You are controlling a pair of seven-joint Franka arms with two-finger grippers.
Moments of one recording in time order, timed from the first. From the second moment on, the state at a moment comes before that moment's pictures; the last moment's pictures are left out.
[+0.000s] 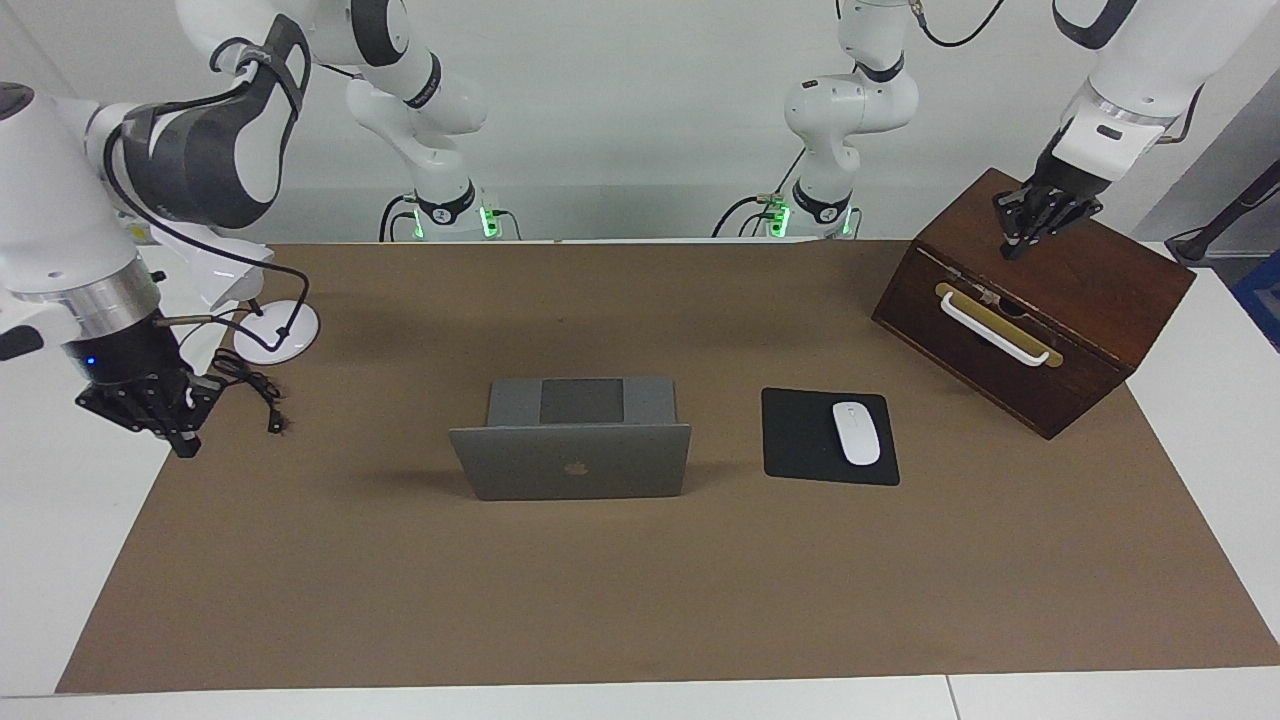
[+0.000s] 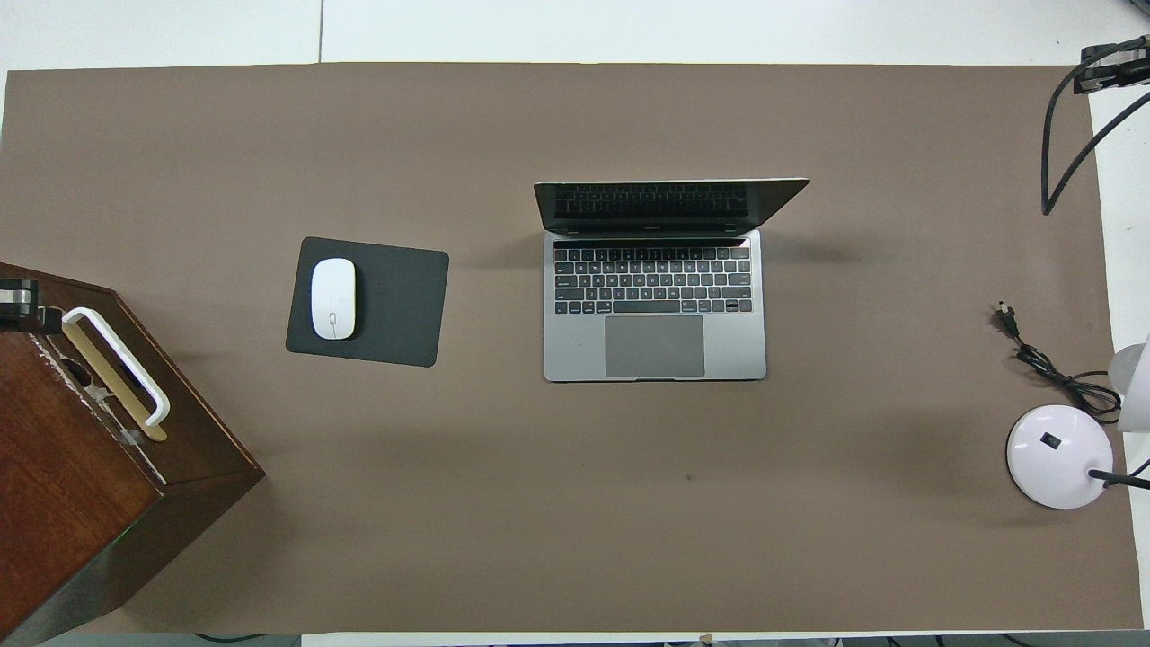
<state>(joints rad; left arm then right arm) 0.05 -0.11 -0.02 -1.67 -0.04 1.56 0.02 -0.09 0.42 -0.05 -1.18 0.01 1.88 -0.16</state>
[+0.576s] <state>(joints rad) -0.04 -0.12 -0.04 -1.76 -0.16 1.75 0.00 -0.09 0.45 -0.05 -1.17 -0.03 1.95 -0.16</state>
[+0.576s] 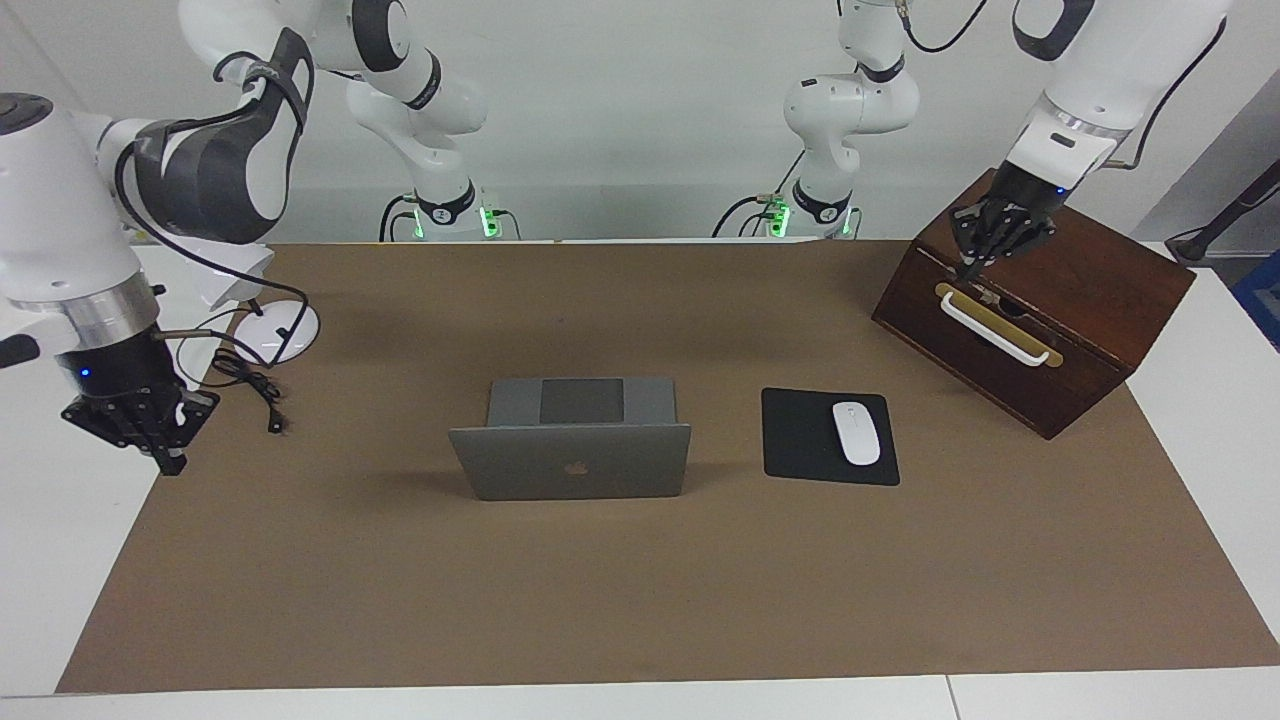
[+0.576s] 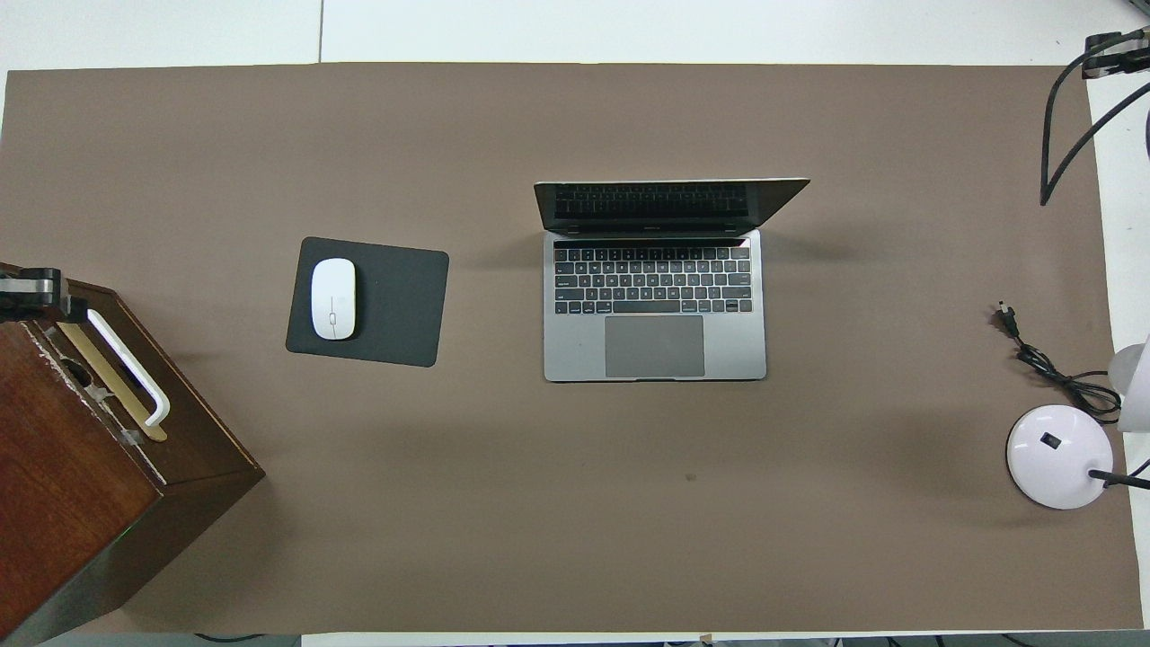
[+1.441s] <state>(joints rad) -0.36 -0.24 -0.05 -2.20 -0.22 2.35 0.00 0.01 0.66 -0.02 -0.97 -0.03 2.02 0.02</state>
